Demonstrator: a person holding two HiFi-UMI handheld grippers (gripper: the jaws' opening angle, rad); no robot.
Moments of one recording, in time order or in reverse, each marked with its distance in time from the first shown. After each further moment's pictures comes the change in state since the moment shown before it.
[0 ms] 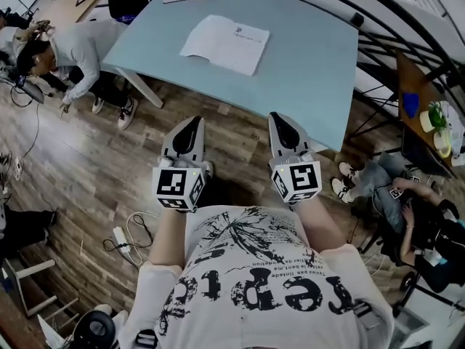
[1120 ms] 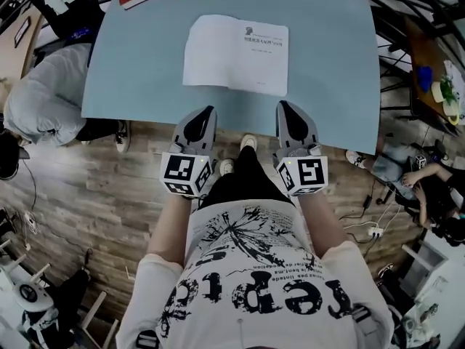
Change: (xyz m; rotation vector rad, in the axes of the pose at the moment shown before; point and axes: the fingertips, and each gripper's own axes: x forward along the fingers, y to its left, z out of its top) left arm 0.243 0.202 -0.067 -0.142 0.222 -0.353; right arm 0.268 -0.029 -0.053 0.104 0.138 -0.329
